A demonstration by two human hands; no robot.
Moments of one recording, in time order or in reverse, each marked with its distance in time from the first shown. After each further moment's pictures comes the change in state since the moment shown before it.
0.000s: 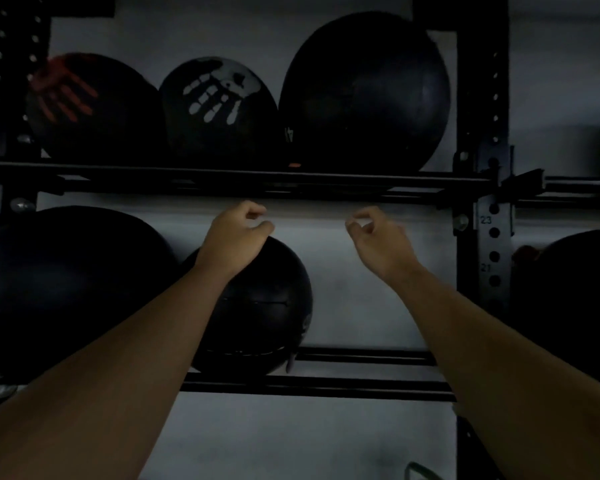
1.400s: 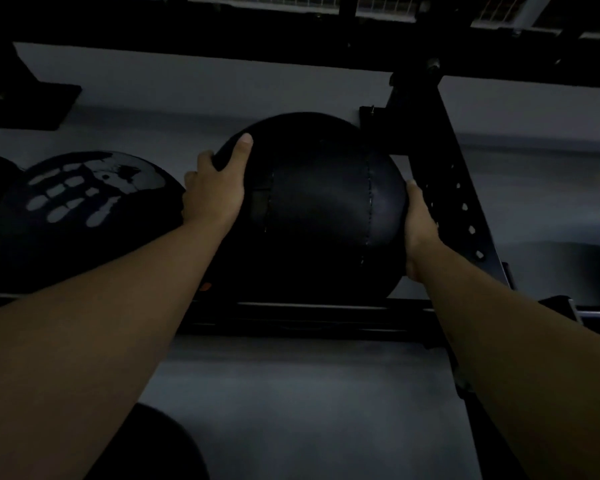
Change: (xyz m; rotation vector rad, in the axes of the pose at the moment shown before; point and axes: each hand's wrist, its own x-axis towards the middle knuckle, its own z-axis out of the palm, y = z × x) left_hand 0.256 0.141 0.078 -0.340 0.410 0.173; right_hand 0.306 0.038 -0.113 0.883 0.120 -0.062
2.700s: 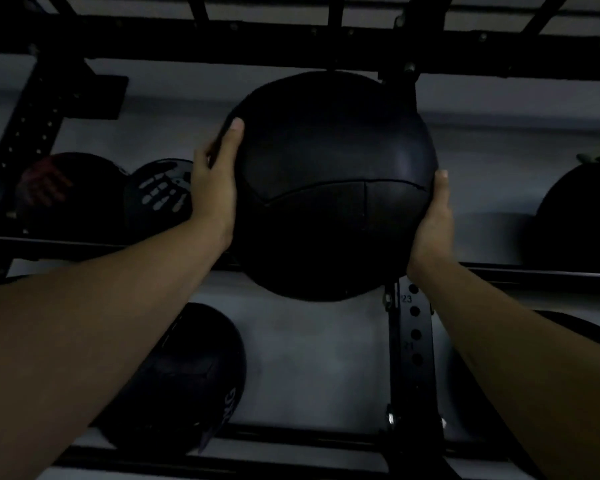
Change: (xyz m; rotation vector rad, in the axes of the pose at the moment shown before) left_hand -0.164 0.151 -0.104 -0.568 -0.088 -0.119; right_hand -0.204 -0.117 -0.061 0.122 0.122 -0.132
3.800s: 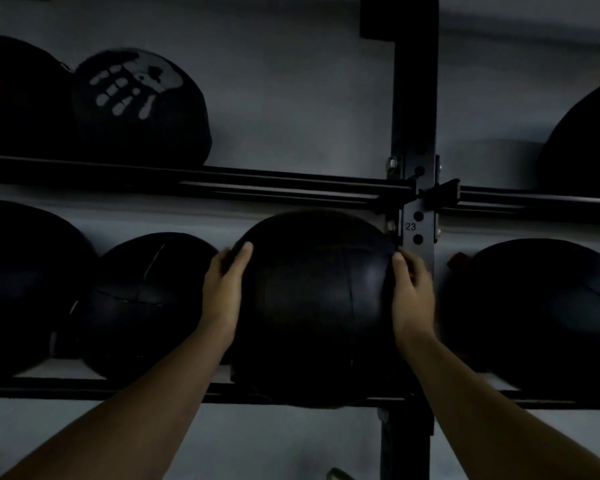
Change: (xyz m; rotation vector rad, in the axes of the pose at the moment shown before) left_hand -0.136 -0.207 -0.091 0.207 0.040 -0.546; right_hand -0.130 0.150 -0.086 -0.542 0.101 0.181
